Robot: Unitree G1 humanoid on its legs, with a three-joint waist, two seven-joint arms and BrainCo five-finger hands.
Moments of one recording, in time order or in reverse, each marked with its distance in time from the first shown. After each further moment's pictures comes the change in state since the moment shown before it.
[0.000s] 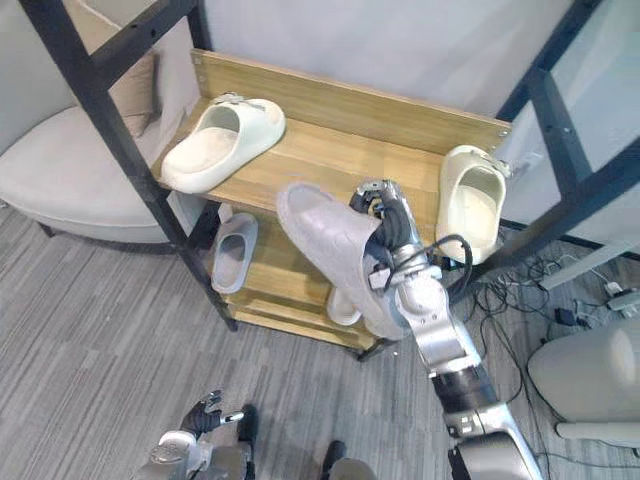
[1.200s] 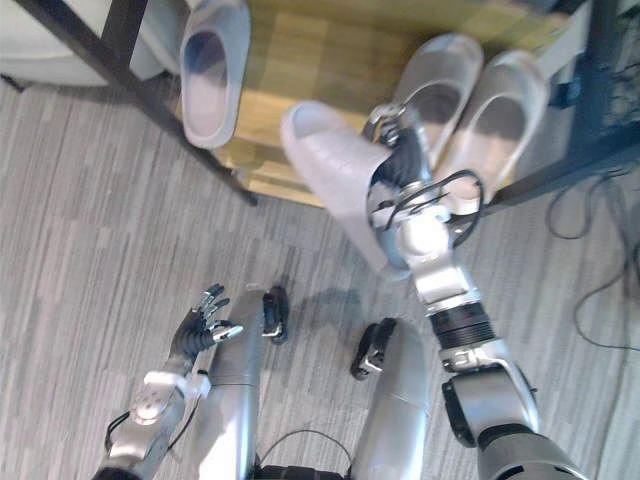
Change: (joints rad) left arm 0.242 0.120 -0.050 -0.976 -0.296 -0.180 -0.072; right arm -0.542 -0.107 -0.020 0.369 -0.009 0.040 -0.160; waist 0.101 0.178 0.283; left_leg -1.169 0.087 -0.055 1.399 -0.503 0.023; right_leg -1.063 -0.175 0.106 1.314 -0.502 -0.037
